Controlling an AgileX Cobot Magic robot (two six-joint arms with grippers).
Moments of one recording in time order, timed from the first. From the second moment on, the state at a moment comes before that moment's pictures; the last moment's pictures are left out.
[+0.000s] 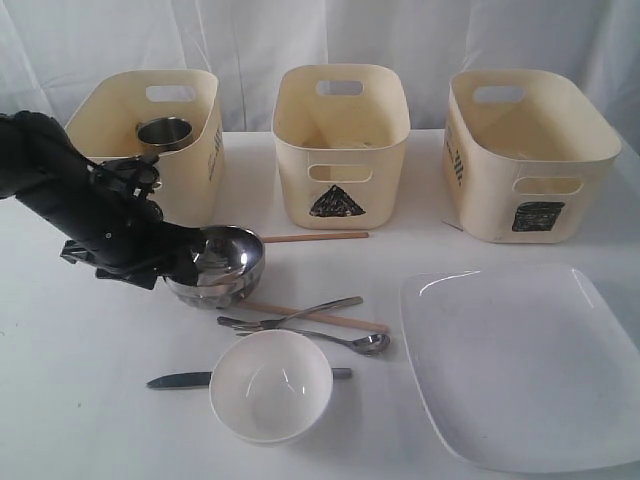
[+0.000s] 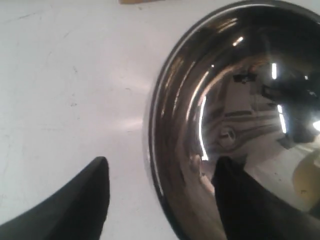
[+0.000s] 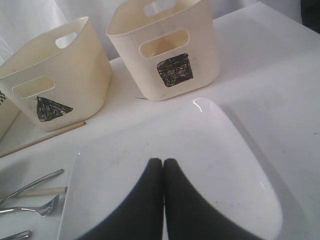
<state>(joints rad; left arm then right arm) -0.29 1.86 -1.15 -0.50 0.60 0.28 -0.08 0.01 0.00 0.00 0.34 0.35</state>
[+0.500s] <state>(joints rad) -0.29 1.84 -1.15 -0.49 0.78 0.28 -0.08 0.01 0.00 0.00 0.34 0.35</state>
